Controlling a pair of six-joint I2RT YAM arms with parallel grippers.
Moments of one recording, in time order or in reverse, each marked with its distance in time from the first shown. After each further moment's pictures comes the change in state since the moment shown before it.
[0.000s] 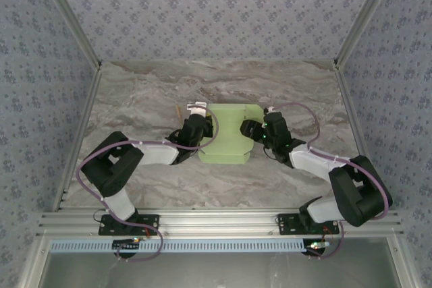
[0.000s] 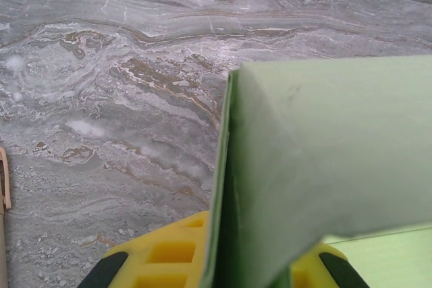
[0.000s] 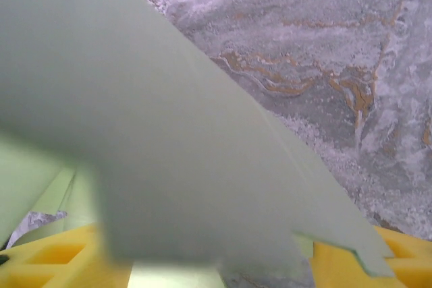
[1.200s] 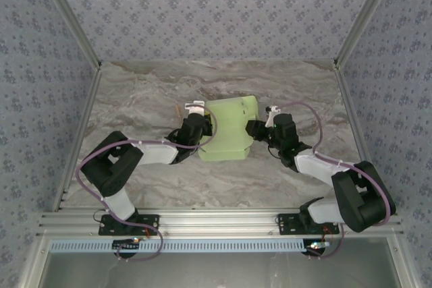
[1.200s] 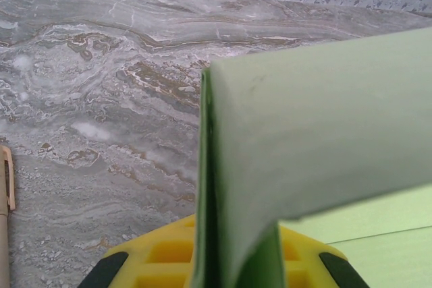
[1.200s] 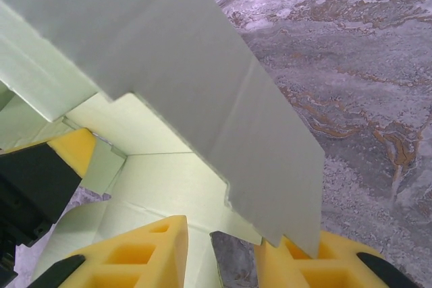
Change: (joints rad) left arm 0.010 0.000 0.000 0.009 0.000 -0.026; right arm -0.064 -0.049 -0.078 0.182 -0.152 -0.138
